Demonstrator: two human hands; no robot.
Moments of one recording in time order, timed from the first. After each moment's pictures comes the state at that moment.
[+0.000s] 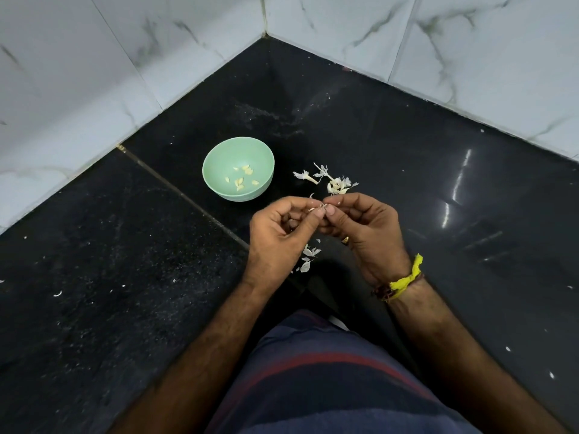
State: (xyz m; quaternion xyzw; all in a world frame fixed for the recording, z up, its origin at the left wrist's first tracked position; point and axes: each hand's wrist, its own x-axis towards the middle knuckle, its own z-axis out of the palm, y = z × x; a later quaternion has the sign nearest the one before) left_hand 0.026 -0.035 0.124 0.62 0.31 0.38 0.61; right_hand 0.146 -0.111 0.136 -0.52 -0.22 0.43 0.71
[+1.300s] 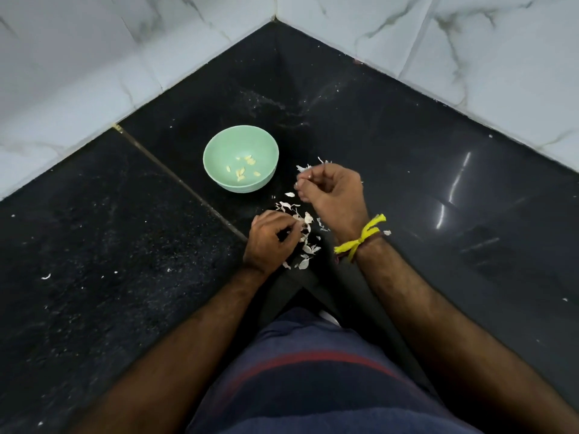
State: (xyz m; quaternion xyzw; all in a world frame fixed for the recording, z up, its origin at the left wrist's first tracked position) left_hand 0.017 0.010 0.002 0.82 0.36 0.33 0.28; right_hand 0.151 -0.037 0.116 -0.68 -0.35 0.31 0.57
